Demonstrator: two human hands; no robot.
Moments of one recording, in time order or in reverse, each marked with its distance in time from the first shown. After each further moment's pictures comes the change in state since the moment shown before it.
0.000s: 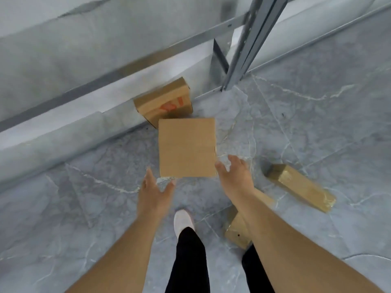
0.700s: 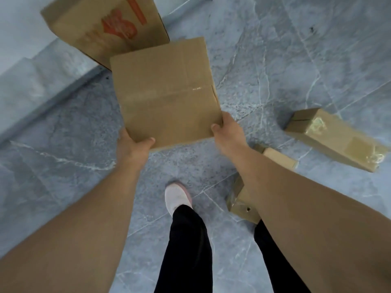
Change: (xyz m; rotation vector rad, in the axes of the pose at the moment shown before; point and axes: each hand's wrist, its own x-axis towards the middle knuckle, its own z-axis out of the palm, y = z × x) left_hand 0.160 -0.059 0.123 -0.095 0.114 -0.056; right_hand 0.148 0.114 0.121 0.127 -0.125 0.066
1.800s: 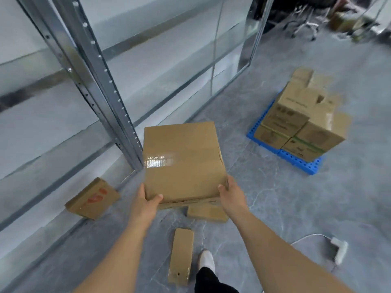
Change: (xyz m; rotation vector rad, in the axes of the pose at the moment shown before) left_hand -0.511 0.265 -0.100 -0.138 -0.305 0.563; right_hand -0.443 0.057 -0.404 0.381 0.493 -0.084
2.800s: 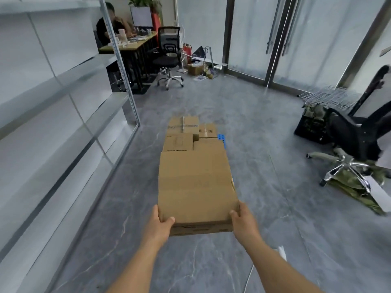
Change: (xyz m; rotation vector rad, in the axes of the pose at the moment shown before) left_hand -0.052 0.249 0.391 0.336 -0.530 0.336; right_hand 0.055 0.177 -0.363 0.394 0.563 0.234
